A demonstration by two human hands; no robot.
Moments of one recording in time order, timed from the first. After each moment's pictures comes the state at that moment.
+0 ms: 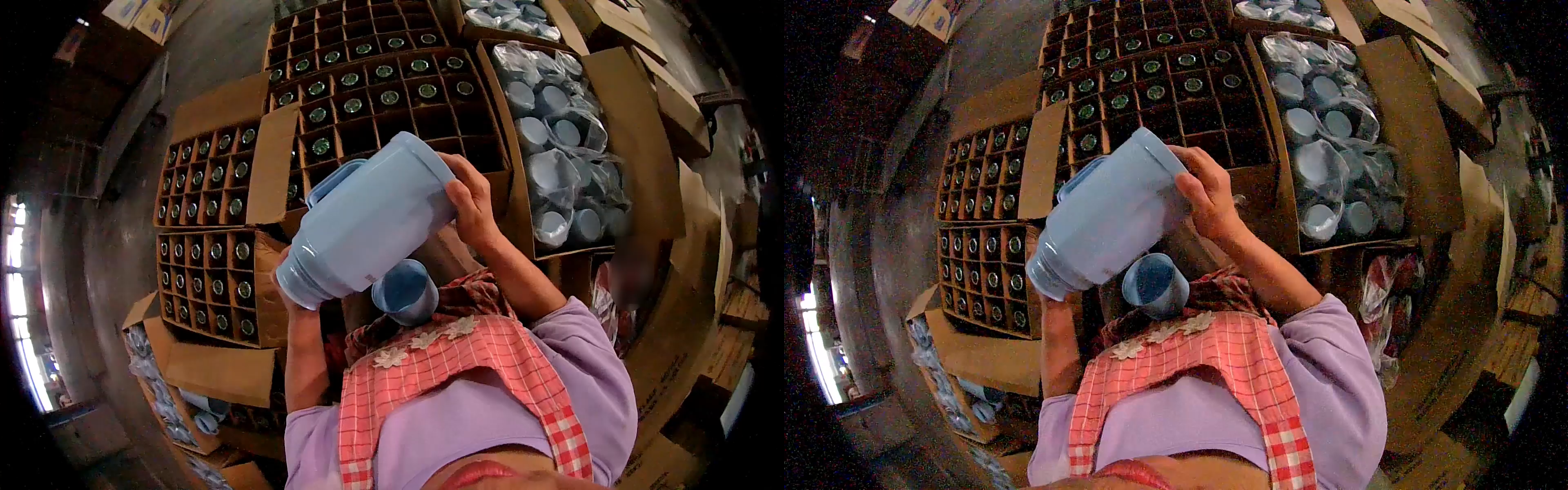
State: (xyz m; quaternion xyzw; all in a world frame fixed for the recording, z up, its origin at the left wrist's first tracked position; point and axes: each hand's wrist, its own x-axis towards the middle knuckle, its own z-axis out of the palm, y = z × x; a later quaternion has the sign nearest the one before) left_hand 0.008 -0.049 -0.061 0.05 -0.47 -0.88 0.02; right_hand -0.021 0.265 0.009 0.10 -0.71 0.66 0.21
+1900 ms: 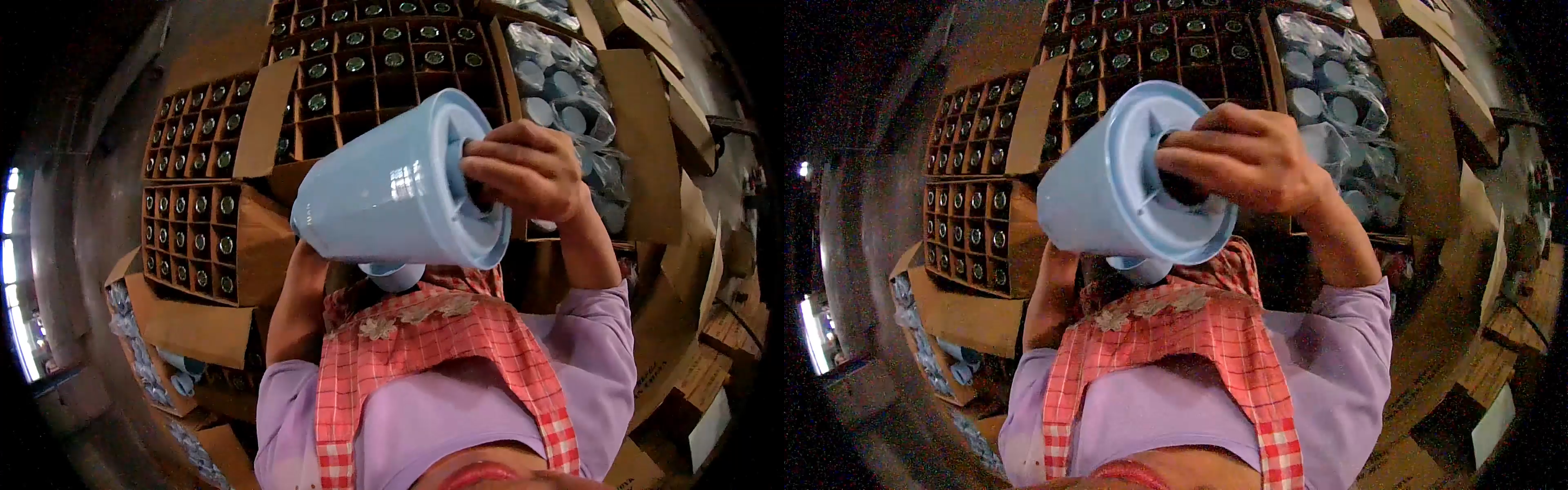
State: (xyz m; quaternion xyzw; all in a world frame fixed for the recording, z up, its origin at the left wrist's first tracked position) left_hand -0.020 0.021 -0.079 0.05 -0.40 -0.90 -0.16; right_hand -0.015 0.327 0.120 0.51 -0.78 0.22 0.30
